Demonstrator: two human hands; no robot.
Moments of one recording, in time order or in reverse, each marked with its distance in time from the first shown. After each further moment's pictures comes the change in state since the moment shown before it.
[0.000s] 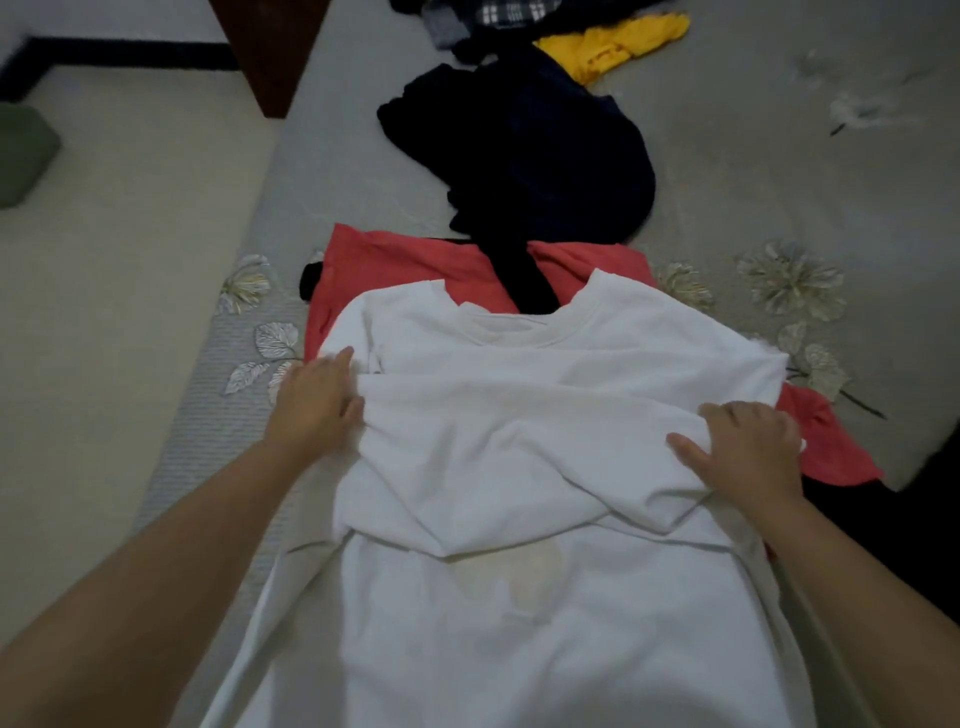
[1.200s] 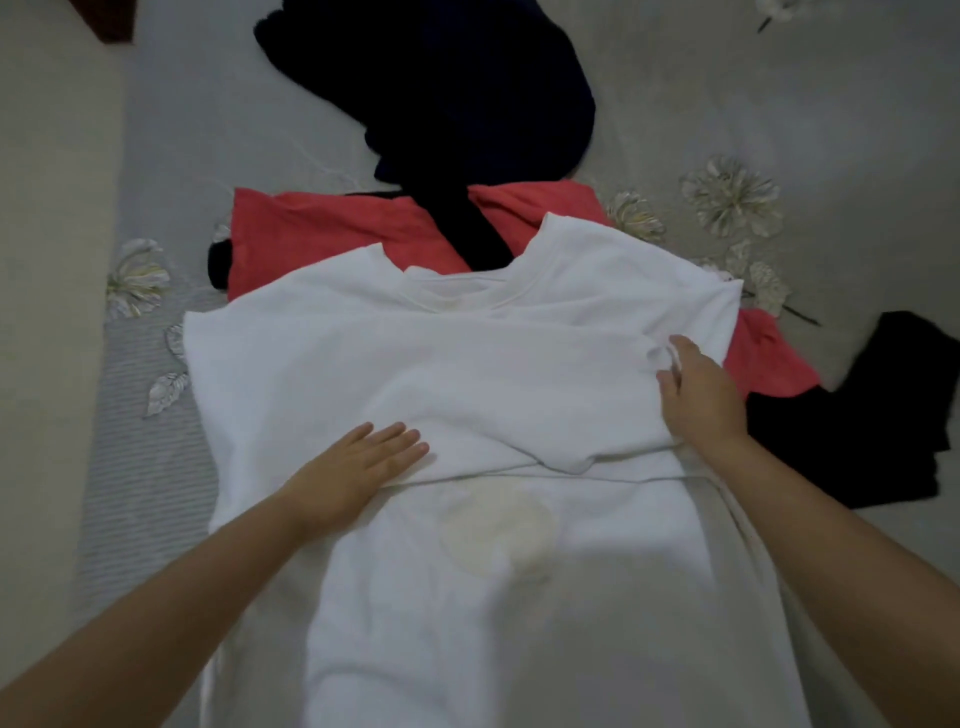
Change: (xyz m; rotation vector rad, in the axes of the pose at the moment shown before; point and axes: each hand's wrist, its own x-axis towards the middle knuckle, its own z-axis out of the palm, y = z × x) left_hand -0.019 0.009 0.033 0.186 -0.141 0.980; right_hand -0.004 -0.025 0.000 0.424 -0.084 0.257
